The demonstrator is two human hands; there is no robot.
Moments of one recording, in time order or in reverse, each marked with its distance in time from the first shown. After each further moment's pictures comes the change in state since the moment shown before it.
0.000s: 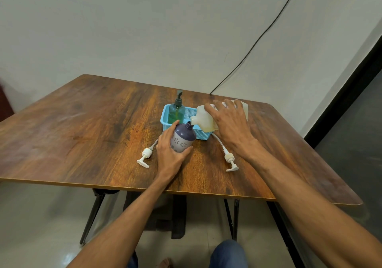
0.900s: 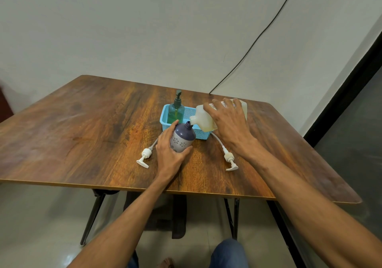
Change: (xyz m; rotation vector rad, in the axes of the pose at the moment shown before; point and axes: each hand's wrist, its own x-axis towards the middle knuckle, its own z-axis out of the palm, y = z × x) left_hand 0.001 -0.007 0.001 0.012 0.000 0.004; right_hand 0.001 -0.001 0.003 -0.030 0.008 -0.002
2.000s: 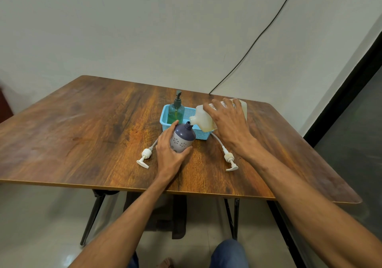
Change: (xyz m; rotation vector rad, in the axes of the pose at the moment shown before) left_hand 0.001 0.001 0.000 -0.008 0.010 0.011; right_hand 0.002 0.001 -0.002 -0.012 0.012 -0.006
